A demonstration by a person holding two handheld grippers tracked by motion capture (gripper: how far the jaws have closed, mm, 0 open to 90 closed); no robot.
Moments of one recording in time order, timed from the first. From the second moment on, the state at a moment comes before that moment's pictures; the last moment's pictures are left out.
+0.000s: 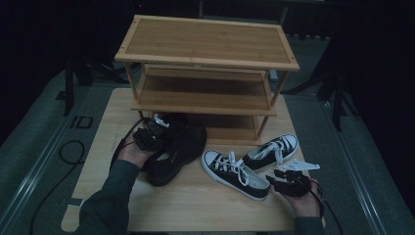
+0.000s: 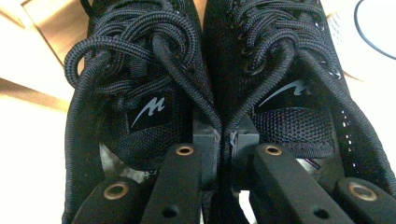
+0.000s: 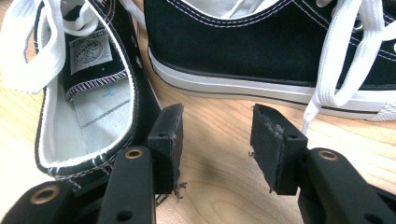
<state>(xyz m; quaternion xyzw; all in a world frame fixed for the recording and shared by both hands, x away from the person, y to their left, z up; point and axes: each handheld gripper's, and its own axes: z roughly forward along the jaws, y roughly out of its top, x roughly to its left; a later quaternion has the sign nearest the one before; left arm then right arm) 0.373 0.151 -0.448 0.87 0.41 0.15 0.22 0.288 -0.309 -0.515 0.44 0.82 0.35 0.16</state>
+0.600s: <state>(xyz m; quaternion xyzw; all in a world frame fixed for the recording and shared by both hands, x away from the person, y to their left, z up) 0.399 0.124 -0.457 0.86 0.43 0.17 0.22 0.288 -0.309 -0.516 0.44 0.82 0.35 0.16</state>
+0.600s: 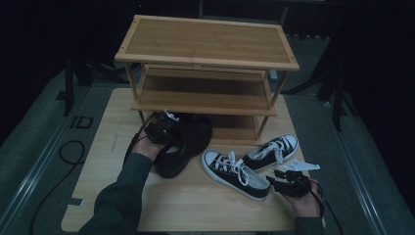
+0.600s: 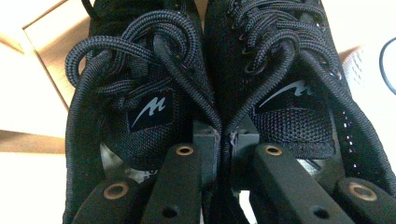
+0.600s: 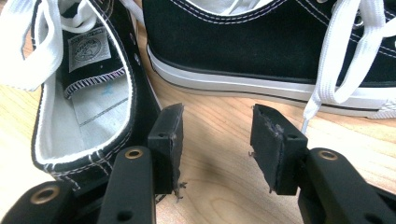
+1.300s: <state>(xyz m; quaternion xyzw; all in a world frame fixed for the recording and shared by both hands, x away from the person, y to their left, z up) 0.411 0.109 -0.468 0.83 0.48 0.20 0.23 0.287 -0.311 -0.517 0.44 0.82 0.34 0.15</state>
